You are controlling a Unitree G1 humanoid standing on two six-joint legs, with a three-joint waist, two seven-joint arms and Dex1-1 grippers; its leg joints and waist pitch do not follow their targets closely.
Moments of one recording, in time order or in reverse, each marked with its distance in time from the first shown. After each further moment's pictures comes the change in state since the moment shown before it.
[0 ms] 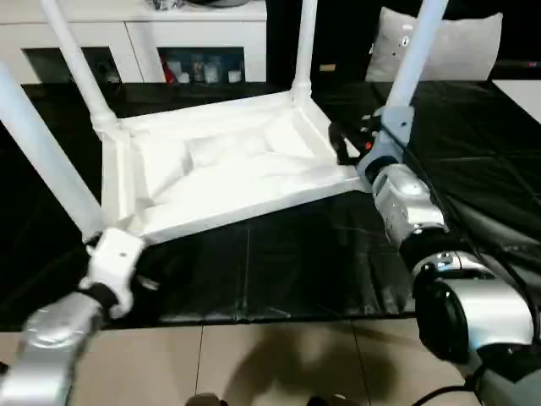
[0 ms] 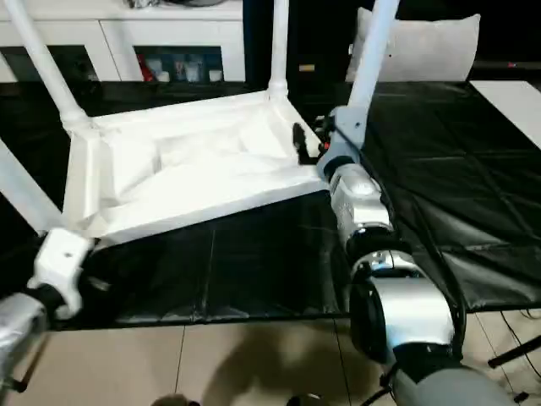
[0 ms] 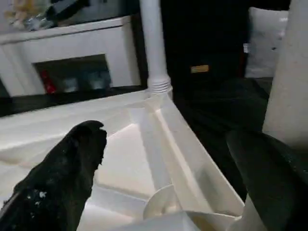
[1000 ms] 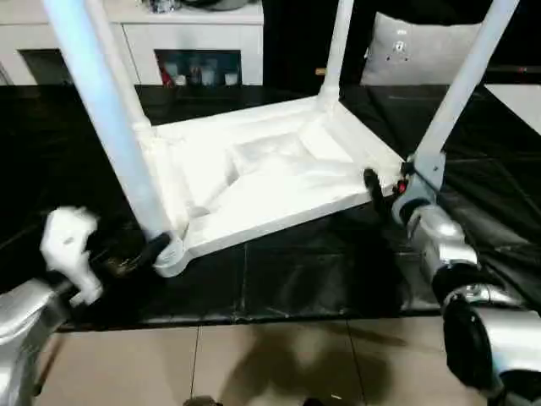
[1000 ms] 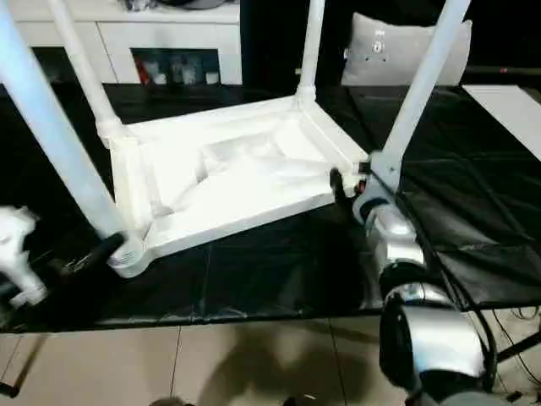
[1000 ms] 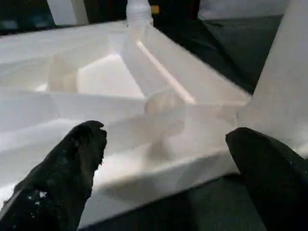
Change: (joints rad) left arm -0.145 -0.015 0.090 0.042 -0.239 -0.116 -0.184; right arm 0.250 -0.093 0.009 -0.025 -0.038 0.002 0.030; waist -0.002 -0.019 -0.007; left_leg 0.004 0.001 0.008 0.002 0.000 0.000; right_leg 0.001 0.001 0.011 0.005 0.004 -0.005
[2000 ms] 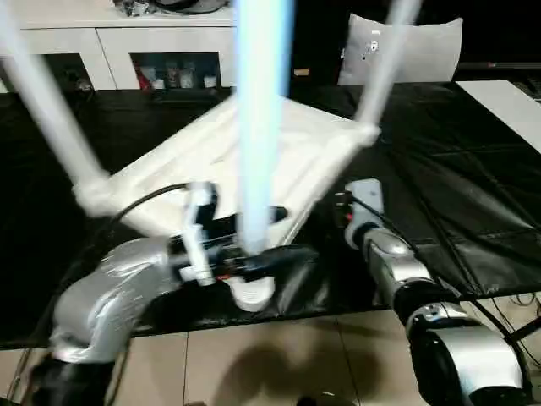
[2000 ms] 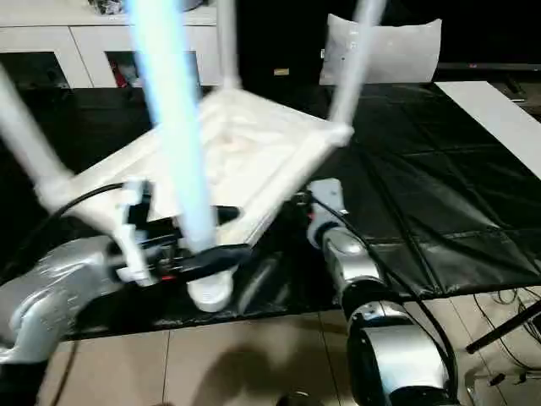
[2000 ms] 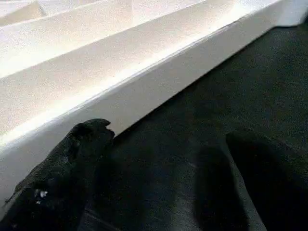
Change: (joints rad) left arm -0.258 -0.152 -0.348 -0.104 -0.324 0.342 -0.238; right arm -0.001 0.166 0.147 0.009 -0.121 0.025 0.094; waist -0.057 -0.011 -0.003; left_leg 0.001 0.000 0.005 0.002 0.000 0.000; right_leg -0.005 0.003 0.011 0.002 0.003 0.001
